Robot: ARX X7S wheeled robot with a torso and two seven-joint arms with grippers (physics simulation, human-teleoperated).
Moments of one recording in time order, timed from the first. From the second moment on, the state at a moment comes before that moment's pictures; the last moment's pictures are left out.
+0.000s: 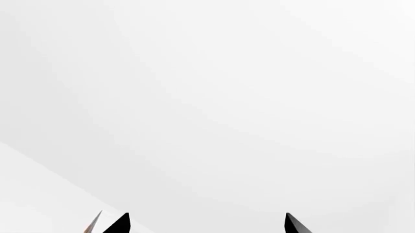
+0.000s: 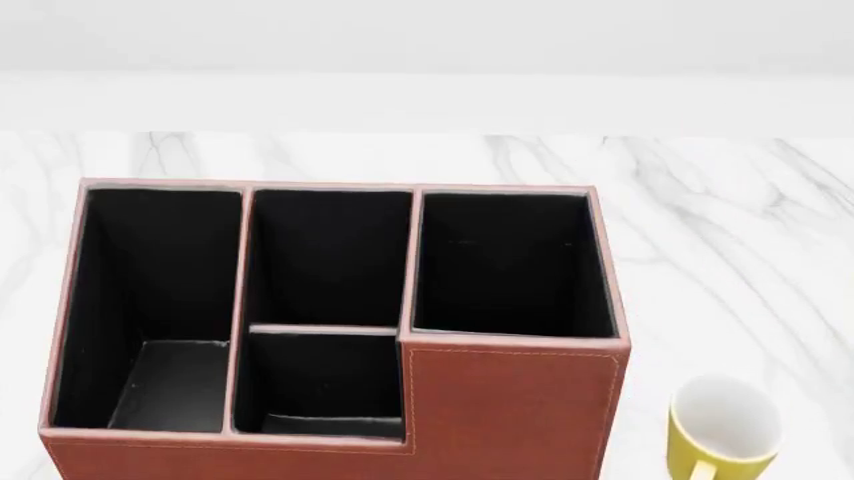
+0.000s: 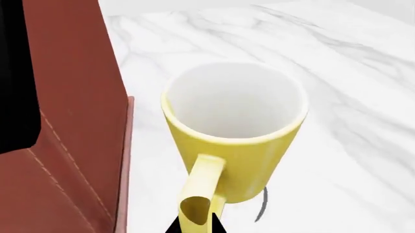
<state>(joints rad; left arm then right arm) 0.78 -0.56 -0.89 1.05 -0.79 0.24 -1.57 0.76 0.81 -1.74 0.25 1.45 -0.59 0.74</state>
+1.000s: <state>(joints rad) 0.78 -0.56 -0.89 1.05 -0.79 0.24 -1.57 0.73 0.77 -1.70 0.32 1.46 -0.58 0.70</state>
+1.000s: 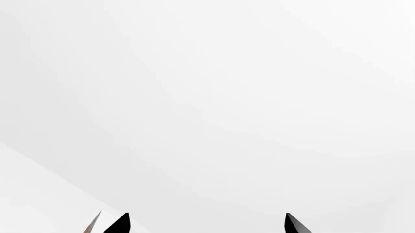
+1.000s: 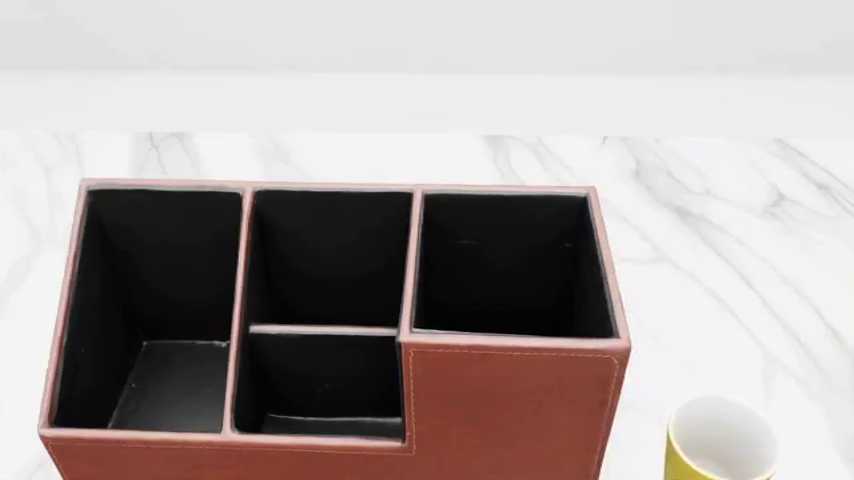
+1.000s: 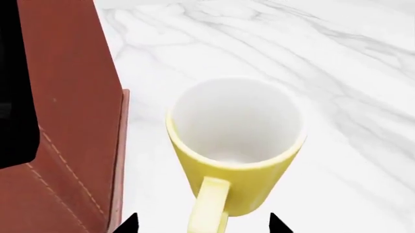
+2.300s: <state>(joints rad) 0.78 -0.55 -0.89 1.05 -0.79 0.25 -1.57 0.98 1.09 -1.69 -0.37 1.03 -0.46 1.14</state>
